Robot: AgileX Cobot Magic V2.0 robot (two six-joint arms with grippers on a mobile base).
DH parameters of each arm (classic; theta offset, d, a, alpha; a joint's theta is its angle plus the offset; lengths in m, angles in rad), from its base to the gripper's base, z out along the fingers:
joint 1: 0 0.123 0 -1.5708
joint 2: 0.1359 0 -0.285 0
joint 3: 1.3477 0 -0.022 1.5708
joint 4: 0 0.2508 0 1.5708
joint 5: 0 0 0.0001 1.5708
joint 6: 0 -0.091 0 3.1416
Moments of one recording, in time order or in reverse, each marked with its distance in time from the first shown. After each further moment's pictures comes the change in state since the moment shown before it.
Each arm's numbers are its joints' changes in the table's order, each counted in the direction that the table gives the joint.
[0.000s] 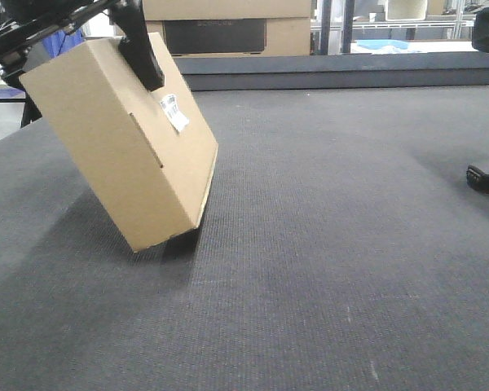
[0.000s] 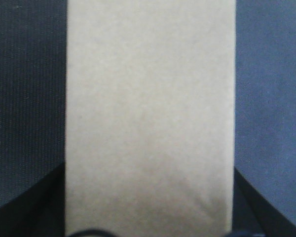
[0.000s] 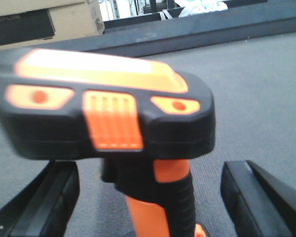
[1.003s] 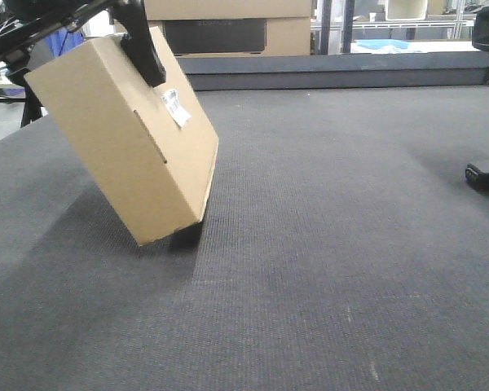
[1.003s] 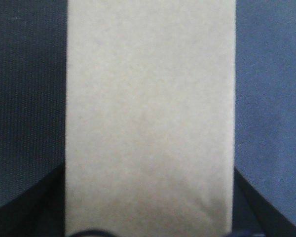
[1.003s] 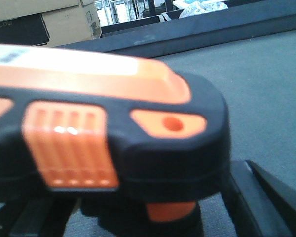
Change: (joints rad) left arm 0.000 0.000 0.000 0.000 0.026 0.000; right arm 0.000 0.138 -0.094 0.004 0.081 -0.035
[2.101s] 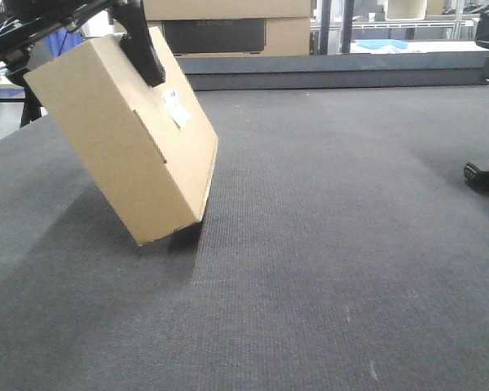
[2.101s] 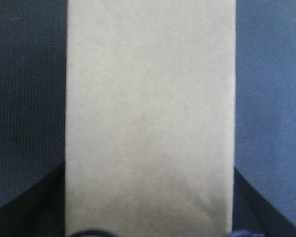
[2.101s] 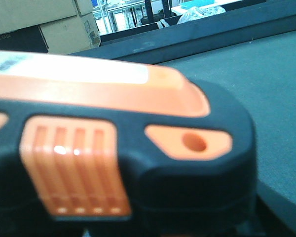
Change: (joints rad) left arm 0.000 0.000 0.000 0.000 0.002 0.000; right arm 0.022 0.041 -0.043 0.032 0.023 -0.015
